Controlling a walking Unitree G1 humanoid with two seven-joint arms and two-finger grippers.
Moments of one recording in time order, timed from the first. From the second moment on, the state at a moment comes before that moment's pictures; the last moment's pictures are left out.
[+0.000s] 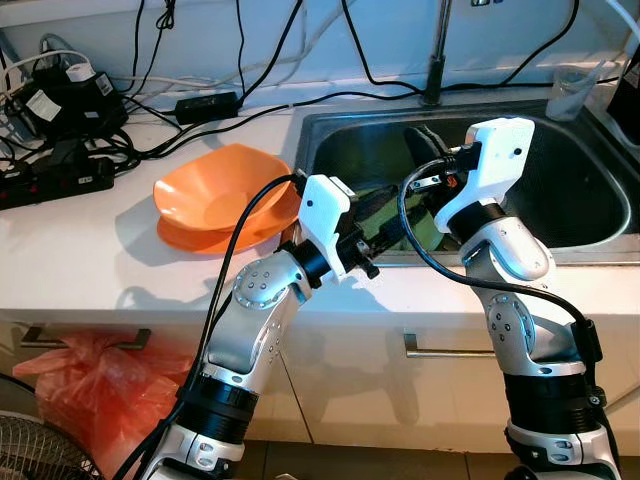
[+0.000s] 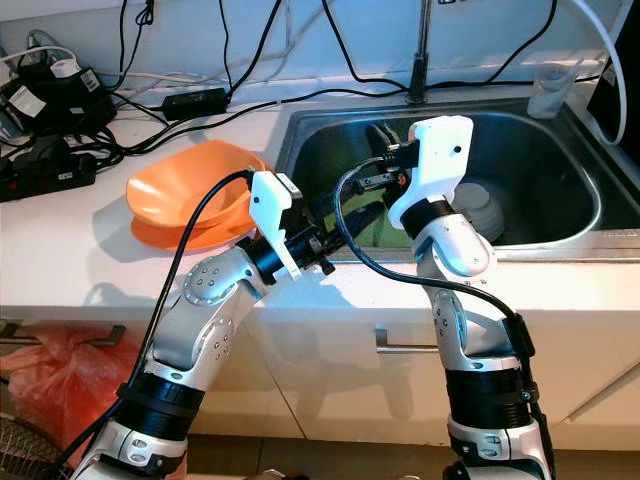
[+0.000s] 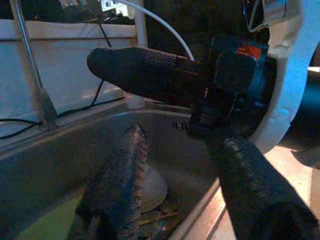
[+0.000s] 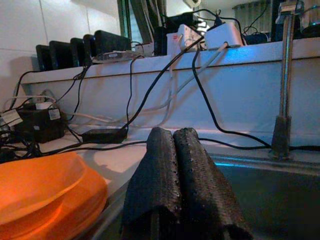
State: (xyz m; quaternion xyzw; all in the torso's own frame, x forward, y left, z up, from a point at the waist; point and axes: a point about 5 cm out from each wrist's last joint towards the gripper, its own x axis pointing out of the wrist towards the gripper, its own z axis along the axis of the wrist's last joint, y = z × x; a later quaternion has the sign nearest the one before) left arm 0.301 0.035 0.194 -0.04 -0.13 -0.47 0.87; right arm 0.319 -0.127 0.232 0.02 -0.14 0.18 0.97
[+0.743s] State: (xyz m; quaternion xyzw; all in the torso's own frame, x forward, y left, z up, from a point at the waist) left arm 0.283 0.054 0.169 -0.04 -0.04 -0.55 0.83; right arm 0.329 -0.152 0.218 -0.12 -0.11 0.15 0.98
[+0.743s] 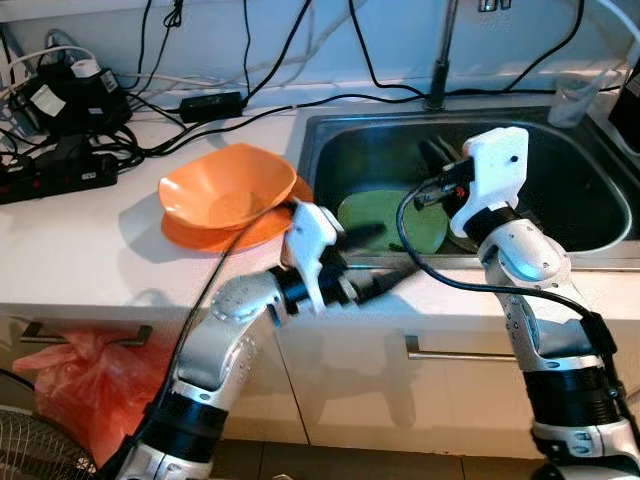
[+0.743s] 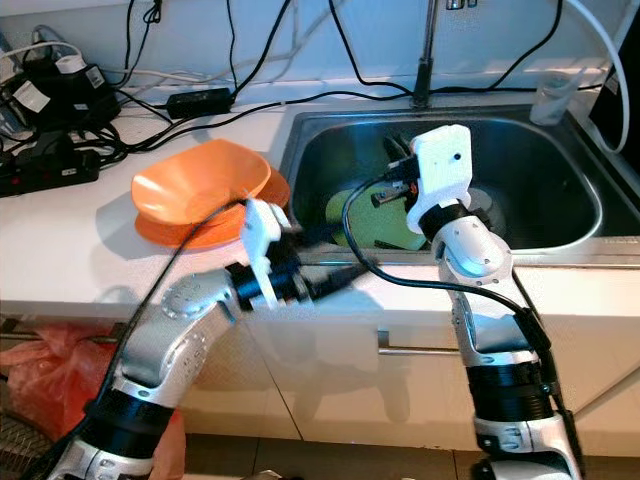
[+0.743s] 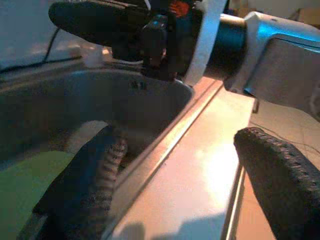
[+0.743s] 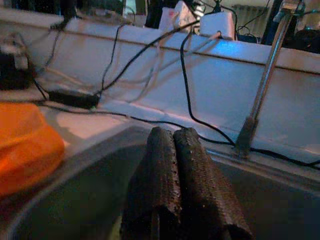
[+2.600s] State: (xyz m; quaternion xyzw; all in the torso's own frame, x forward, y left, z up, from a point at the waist) left arm 0.322 0.073 0.211 -0.02 -0.15 -0.24 0.96; right arm 0.292 -0.161 0.207 -0.06 -0.09 0.04 0.99
